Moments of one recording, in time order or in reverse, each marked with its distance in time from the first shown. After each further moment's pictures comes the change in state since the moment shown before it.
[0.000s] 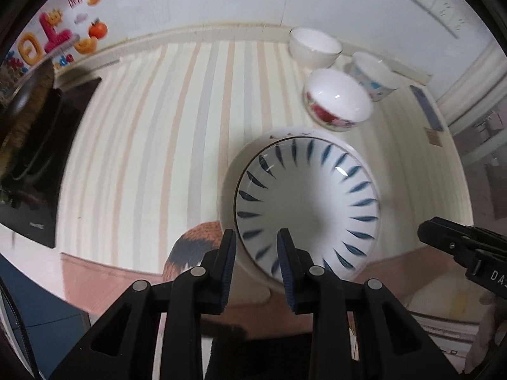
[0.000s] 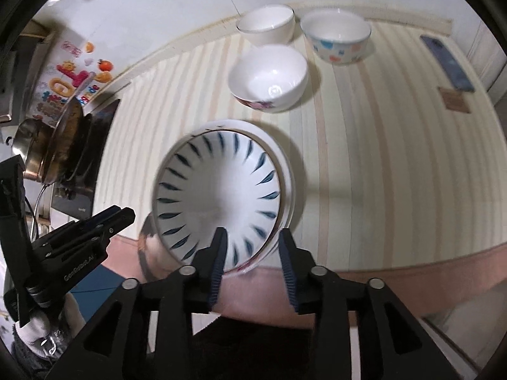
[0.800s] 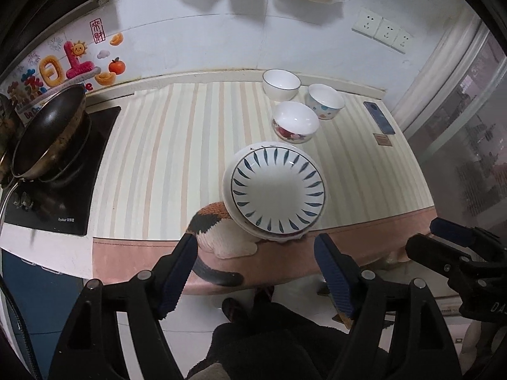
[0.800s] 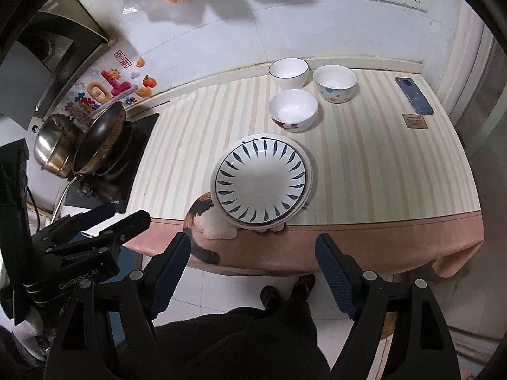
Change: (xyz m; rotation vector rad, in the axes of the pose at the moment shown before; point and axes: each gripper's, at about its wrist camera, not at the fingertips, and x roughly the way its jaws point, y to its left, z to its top) left arm -0.132 -0.006 -0.062 0.053 -0.123 -0.062; right arm -0.147 0.074 -0.107 -0.039 -0.167 -0.030
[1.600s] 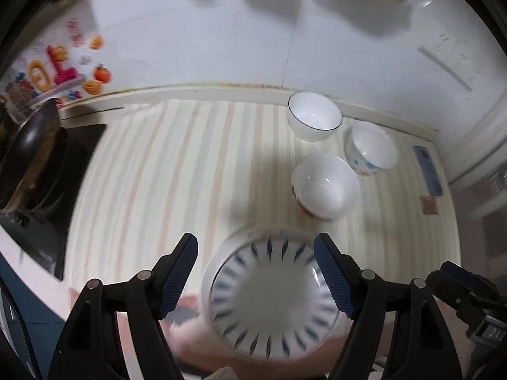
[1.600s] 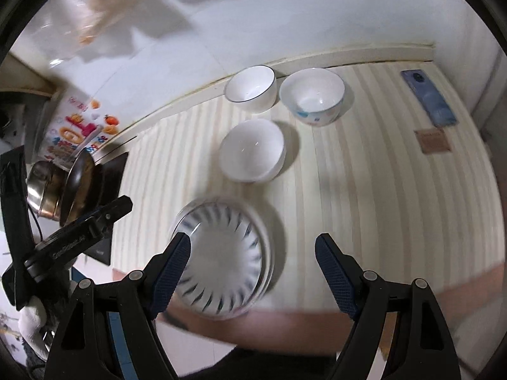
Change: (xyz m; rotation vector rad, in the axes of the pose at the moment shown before) left arm 0.151 -0.016 0.157 -0.128 0.026 0.117; right arm 0.133 -0.128 0.157 0.116 0.055 0.086
